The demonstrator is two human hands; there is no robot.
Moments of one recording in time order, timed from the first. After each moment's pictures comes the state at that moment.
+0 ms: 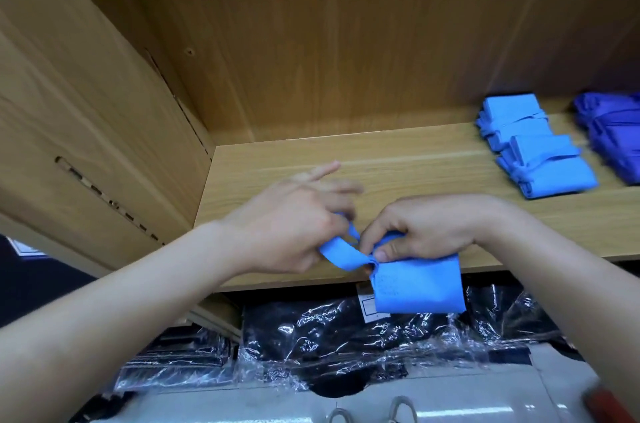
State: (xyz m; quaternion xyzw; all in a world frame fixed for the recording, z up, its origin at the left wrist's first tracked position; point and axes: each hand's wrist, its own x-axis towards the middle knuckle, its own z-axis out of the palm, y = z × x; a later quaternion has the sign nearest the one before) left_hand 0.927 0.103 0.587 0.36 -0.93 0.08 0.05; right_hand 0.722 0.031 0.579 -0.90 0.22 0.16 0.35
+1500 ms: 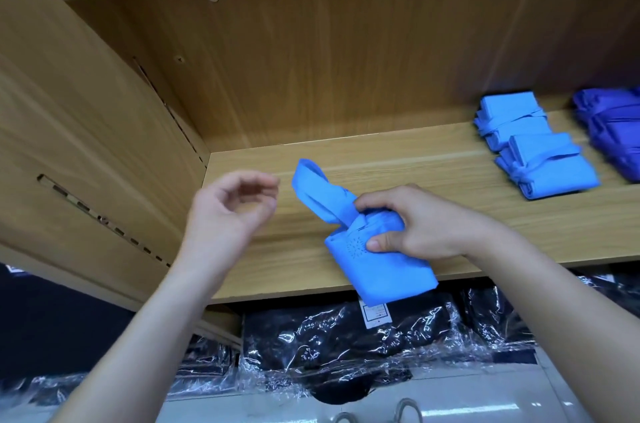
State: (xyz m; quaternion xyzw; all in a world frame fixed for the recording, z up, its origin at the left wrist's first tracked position) left_hand 0.949 0.125 0.577 0.62 -0.46 -0.33 0.55; right_hand 0.717 0.029 0.559 -0.85 0.34 -0.07 0.39
